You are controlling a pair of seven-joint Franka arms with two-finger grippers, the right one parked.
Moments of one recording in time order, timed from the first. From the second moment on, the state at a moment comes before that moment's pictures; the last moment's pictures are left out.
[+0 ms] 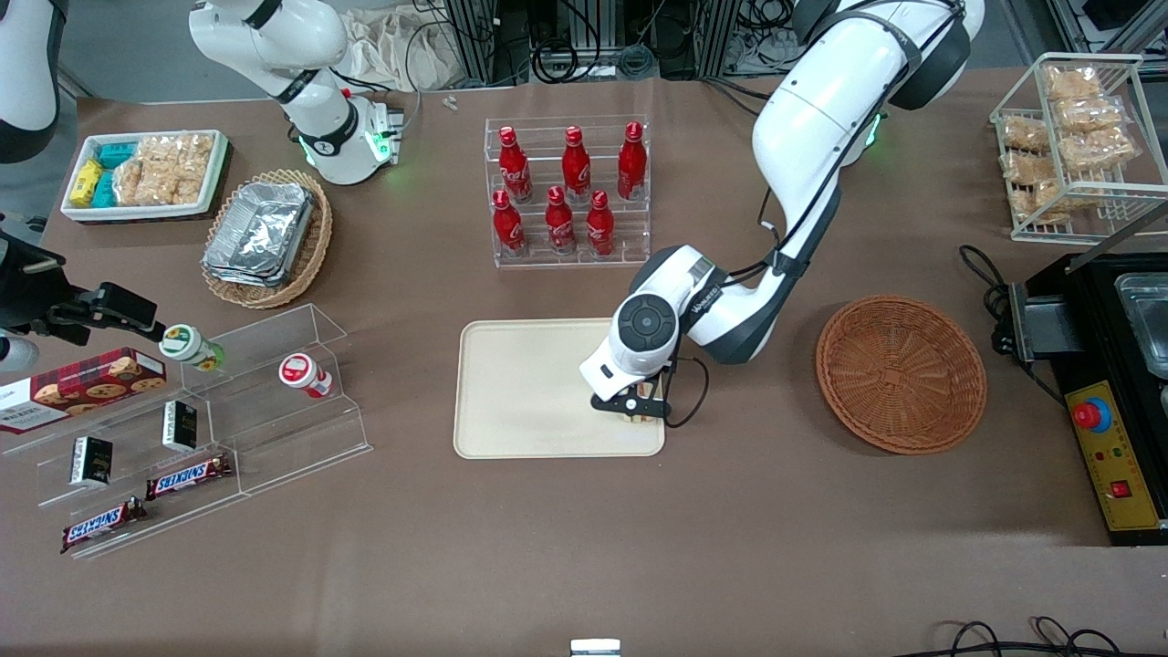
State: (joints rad) arm -0.48 0.79 -0.26 -1.43 0.09 2.10 -0.58
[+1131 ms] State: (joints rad) arm -0.15 0.32 -0.24 -1.41 0.08 1.57 -0.54
